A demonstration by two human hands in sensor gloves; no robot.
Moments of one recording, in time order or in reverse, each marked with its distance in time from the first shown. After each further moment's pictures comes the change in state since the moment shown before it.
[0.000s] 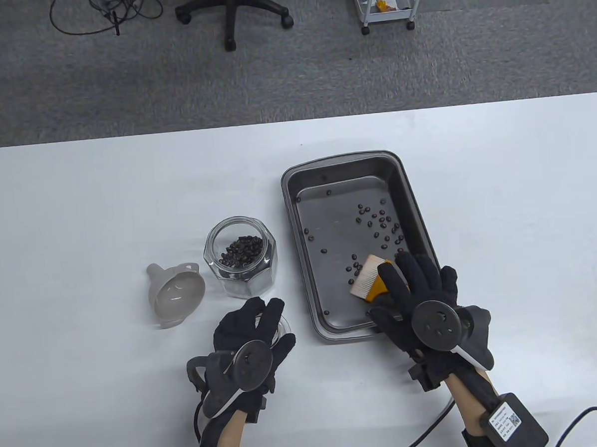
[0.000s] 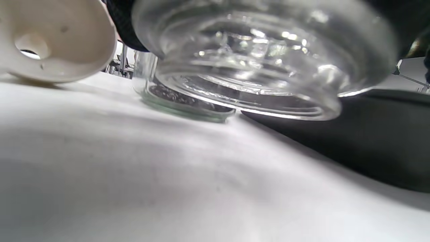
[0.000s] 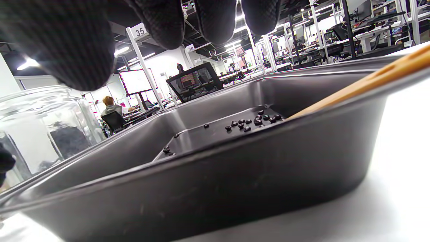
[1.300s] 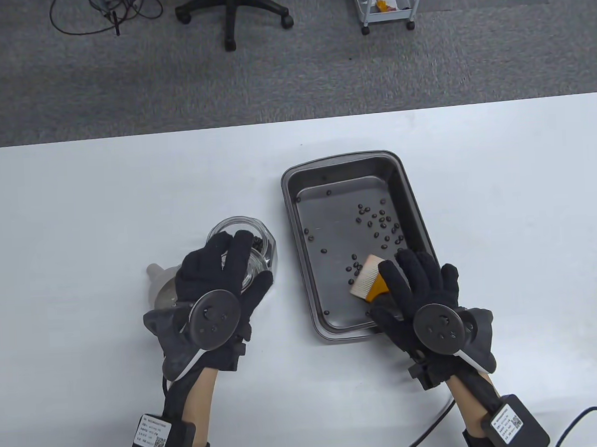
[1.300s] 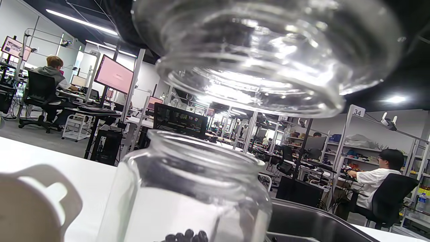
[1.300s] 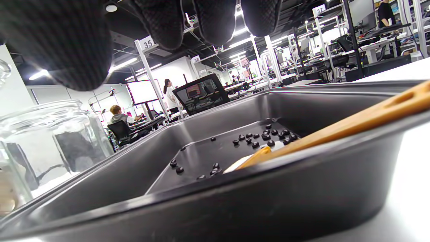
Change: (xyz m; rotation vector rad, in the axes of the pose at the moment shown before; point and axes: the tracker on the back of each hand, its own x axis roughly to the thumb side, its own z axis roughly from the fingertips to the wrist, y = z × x) left_hand 0.003 0.132 -0.040 0.240 0.007 0.020; right_hand 0.003 -0.006 0.002 -0.052 -0.027 -0.004
